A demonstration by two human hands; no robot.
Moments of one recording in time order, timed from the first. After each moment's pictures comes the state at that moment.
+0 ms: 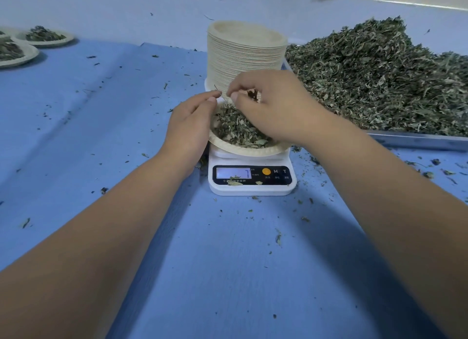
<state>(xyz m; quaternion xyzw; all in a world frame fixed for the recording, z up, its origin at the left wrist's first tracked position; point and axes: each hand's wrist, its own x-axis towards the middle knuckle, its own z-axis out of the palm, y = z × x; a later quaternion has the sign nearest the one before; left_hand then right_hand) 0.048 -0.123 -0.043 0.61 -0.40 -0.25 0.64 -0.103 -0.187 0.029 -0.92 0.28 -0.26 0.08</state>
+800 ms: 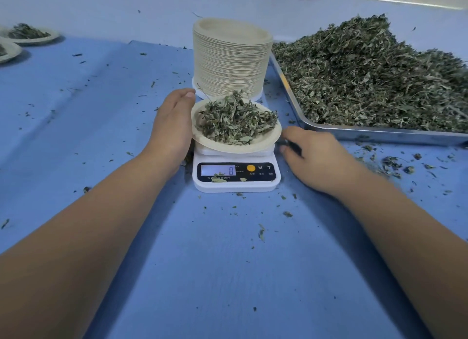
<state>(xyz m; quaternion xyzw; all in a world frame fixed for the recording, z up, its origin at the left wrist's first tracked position) 0.047 -0.124 -0.044 0.64 -0.38 -0.26 0.62 -0.205 -0.192 -0.040 -0.90 0.39 -0.19 0.06</state>
